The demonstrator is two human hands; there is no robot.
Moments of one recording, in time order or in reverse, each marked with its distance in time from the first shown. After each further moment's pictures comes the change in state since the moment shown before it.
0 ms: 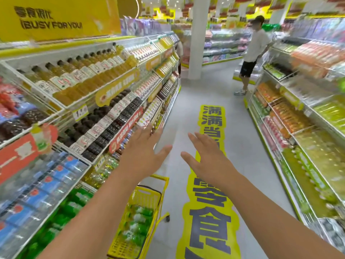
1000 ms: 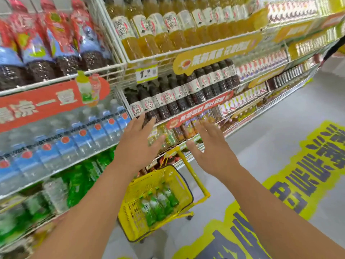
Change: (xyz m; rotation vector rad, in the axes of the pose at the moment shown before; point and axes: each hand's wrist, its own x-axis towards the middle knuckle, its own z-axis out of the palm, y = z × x) left_hand 0.083 -0.154 0.086 -0.005 0.099 -0.799; right_hand 0.310 -0.021 0.163 0.108 -0.387 -0.570
